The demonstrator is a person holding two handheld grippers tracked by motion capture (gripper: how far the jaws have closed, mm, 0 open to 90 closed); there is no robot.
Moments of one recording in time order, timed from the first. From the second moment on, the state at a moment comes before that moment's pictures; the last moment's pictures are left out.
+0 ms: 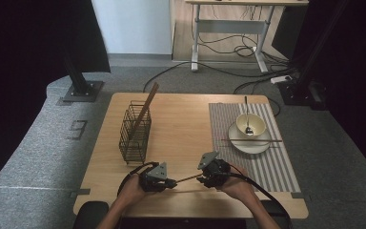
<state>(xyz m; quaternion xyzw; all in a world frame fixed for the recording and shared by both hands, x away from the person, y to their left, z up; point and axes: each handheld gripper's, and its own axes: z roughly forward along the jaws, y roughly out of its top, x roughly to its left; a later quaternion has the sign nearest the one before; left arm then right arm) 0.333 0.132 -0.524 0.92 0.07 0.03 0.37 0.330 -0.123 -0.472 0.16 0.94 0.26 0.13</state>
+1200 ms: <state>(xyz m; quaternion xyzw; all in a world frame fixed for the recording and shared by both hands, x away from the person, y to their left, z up) 0.345 0.143 -0.524 0.88 0.19 0.10 0.42 0.324 -0.134 -0.465 0.13 0.95 0.27 0.10</state>
